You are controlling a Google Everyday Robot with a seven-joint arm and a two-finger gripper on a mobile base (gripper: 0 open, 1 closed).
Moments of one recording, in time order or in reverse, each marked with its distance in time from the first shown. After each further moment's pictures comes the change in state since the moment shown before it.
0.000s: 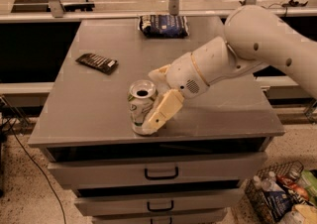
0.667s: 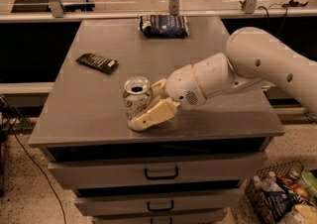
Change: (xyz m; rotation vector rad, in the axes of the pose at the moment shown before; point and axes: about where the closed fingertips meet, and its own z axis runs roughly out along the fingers) arm 0.002 0.014 0.017 -0.050 -0.132 0.054
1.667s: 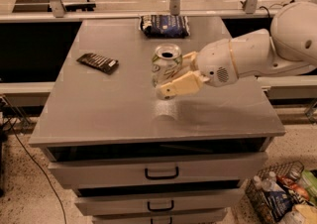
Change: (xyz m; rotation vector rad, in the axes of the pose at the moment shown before) arm -0.022 -0.036 -0.084 0.223 -0.045 -0.034
